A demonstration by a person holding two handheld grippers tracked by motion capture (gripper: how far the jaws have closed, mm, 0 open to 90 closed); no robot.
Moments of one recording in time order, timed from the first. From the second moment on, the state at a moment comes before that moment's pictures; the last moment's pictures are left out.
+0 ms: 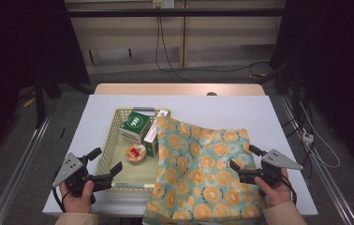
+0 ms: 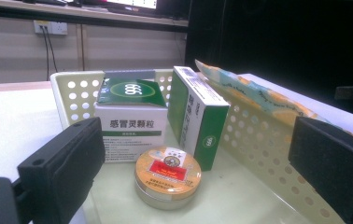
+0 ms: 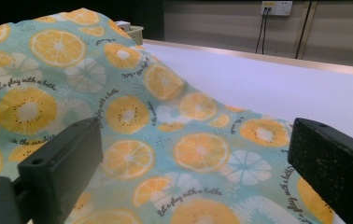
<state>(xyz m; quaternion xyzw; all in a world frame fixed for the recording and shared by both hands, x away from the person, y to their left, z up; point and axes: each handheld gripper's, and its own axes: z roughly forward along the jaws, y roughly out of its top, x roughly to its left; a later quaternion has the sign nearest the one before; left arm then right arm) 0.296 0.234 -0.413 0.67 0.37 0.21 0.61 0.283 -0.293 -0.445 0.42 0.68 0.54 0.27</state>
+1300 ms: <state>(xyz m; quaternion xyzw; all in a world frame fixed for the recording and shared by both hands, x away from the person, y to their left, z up) 0.296 0.228 -0.409 0.67 0.36 0.21 0.61 0.438 -0.263 -0.453 0.43 0.79 0.40 0.17</state>
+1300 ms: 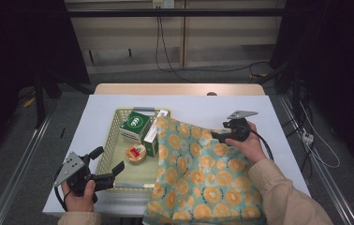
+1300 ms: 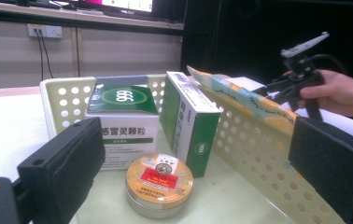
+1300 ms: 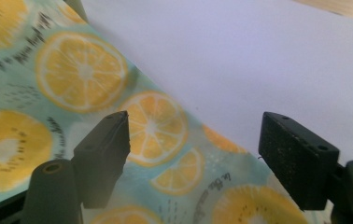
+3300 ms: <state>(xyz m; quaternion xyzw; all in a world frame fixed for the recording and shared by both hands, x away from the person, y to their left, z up) 0.306 0.217 -0.403 0.68 0.34 0.21 0.61 0.451 -0.308 -0.418 0.45 0.79 0.37 0.20</state>
